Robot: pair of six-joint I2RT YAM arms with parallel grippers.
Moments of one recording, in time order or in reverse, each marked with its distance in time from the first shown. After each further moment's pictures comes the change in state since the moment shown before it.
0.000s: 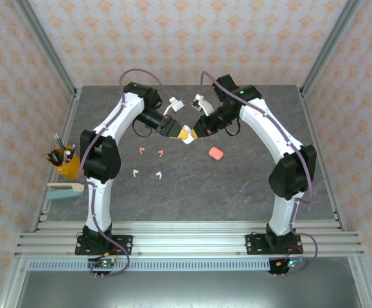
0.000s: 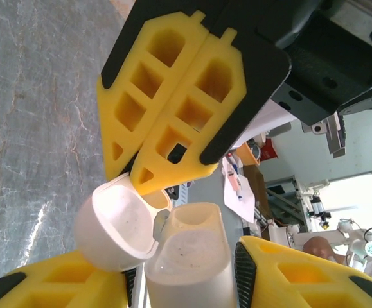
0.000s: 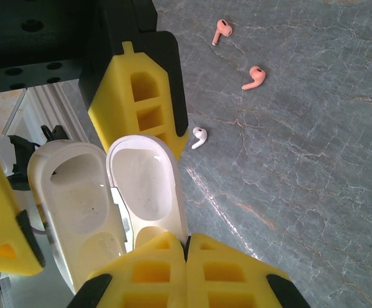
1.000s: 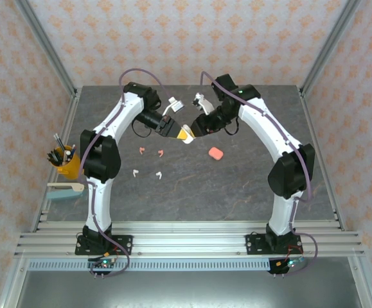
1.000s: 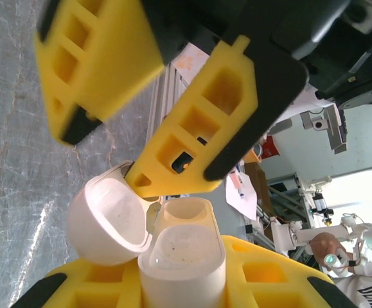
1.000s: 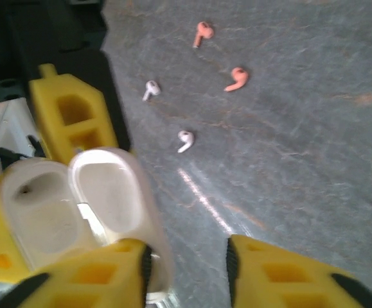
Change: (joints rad) left arm 0.010 0.003 0.005 -0.026 0.002 0.047; right arm -0.006 0.013 0.013 0.025 0.058 0.061
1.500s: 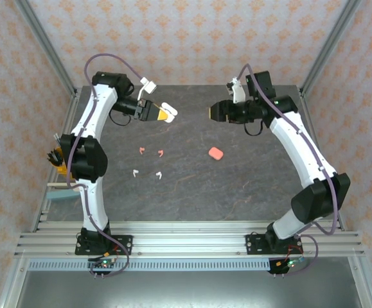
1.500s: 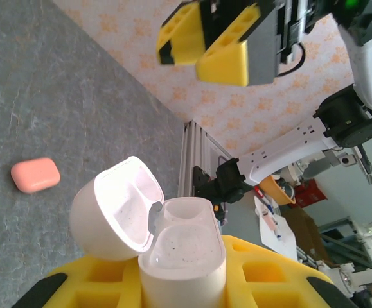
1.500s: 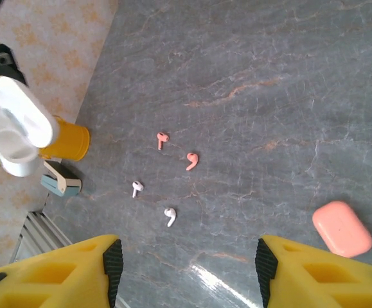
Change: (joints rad) left arm 0.190 -0.072 0.093 0.000 0.051 0.053; right arm -0.137 -0.338 -0.289 0.318 0.101 0.389
